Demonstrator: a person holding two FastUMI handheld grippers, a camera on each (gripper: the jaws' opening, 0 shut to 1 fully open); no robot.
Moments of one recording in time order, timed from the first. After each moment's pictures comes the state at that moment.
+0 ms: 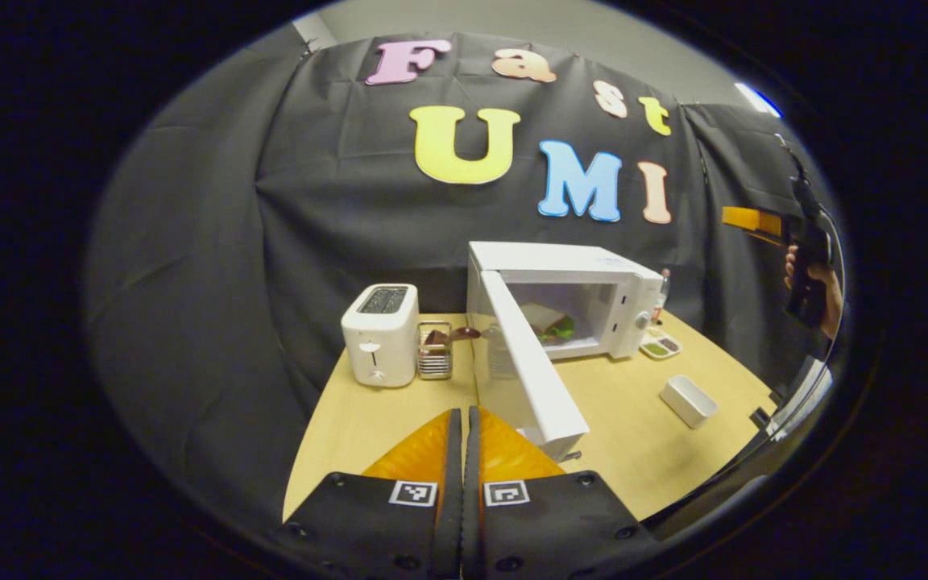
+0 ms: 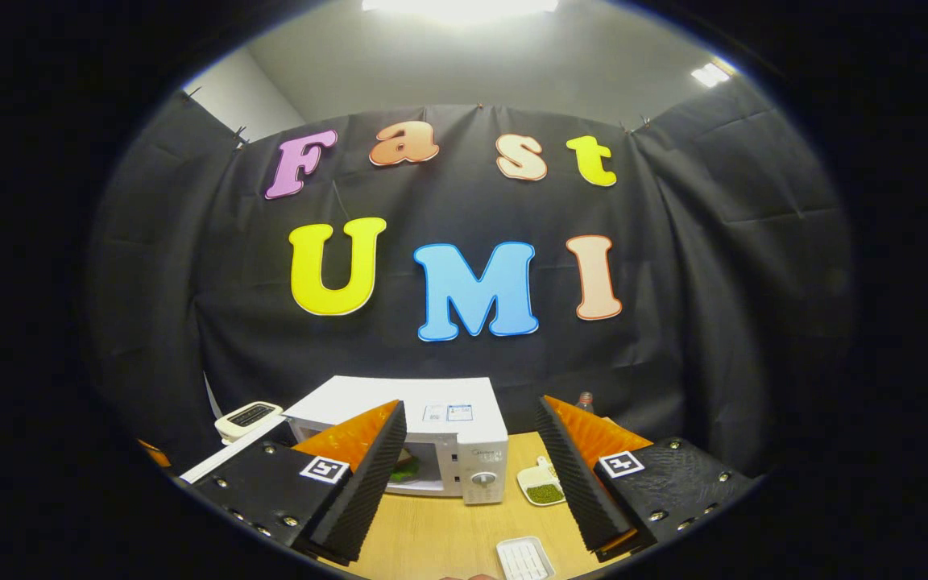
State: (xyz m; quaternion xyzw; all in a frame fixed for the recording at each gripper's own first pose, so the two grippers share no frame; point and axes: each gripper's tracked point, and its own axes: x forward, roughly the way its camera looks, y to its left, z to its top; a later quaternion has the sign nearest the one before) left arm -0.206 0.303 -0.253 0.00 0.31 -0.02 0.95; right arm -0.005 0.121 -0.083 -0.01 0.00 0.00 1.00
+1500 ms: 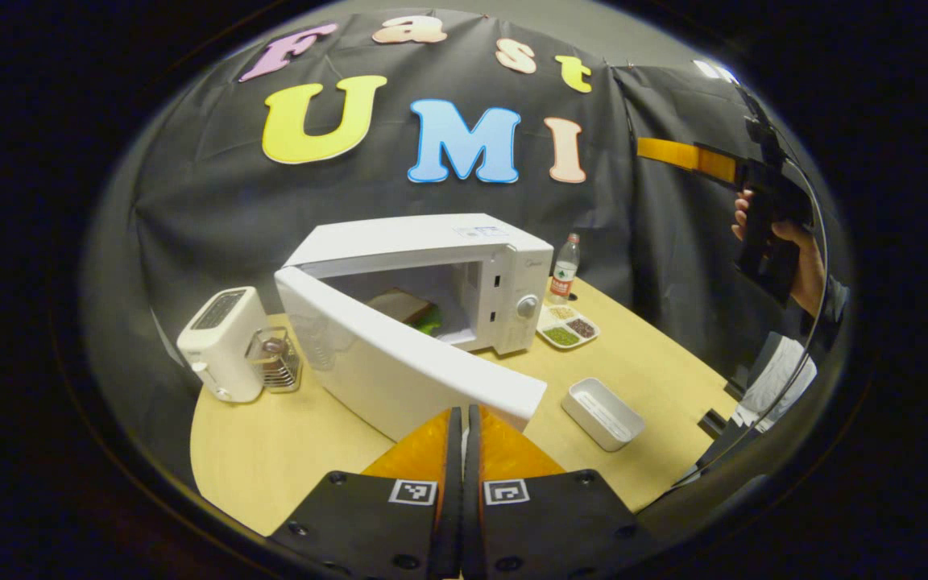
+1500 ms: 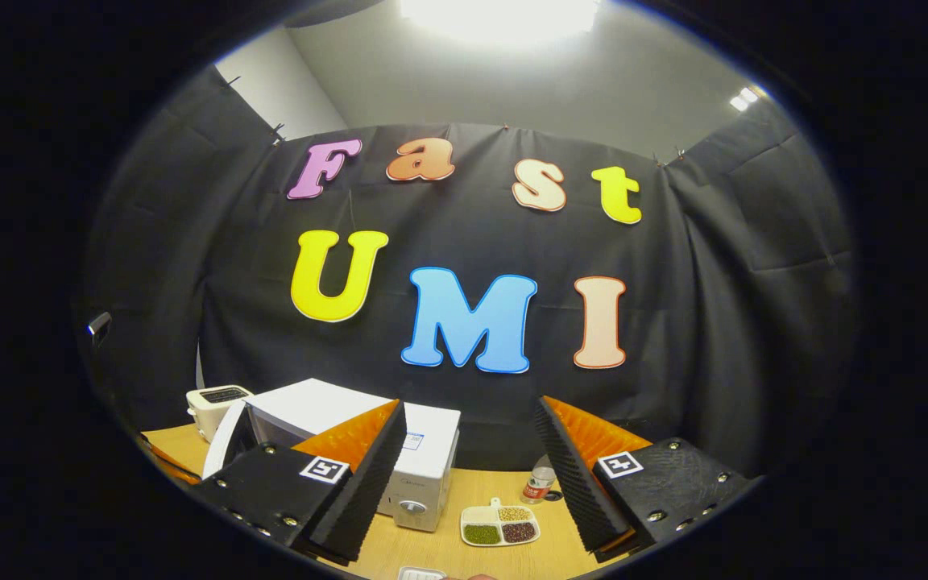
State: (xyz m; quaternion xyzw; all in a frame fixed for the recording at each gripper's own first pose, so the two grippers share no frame) left arm -0.112 0.051 -0.295 0.01 0.35 -0.15 0.93; right arm 0.050 0.042 -0.058 -0.08 -0.05 0.06 0.99
